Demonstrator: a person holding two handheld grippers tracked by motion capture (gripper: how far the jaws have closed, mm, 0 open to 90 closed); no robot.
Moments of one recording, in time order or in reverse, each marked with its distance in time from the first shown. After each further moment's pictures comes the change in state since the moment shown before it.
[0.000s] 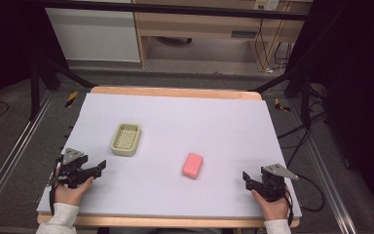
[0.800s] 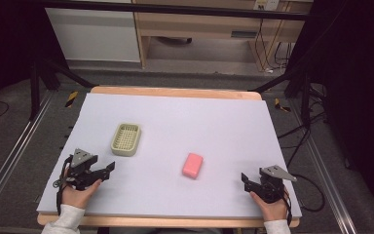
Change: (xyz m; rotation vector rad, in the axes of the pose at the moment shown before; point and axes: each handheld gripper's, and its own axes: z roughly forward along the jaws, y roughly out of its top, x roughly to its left) left arm -0.028 0.006 -0.002 -0.015 -0.067 0.055; right arm 0.004 -0.004 0.000 -0.004 0.009 -0.005
